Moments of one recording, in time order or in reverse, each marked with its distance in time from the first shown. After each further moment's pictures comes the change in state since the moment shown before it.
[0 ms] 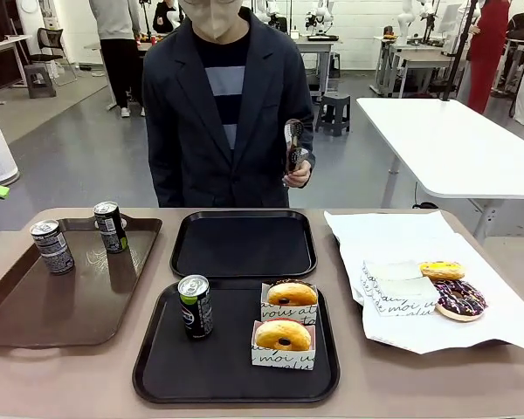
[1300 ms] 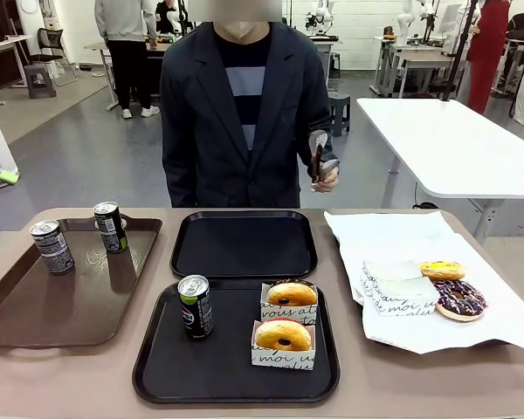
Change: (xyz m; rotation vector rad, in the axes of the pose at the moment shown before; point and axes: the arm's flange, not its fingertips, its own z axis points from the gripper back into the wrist) left arm 0.061 -0.024 -0.002 0.202 -0.103 0.009; right arm 0.000 0.000 0.000 0.000 0.000 0.000
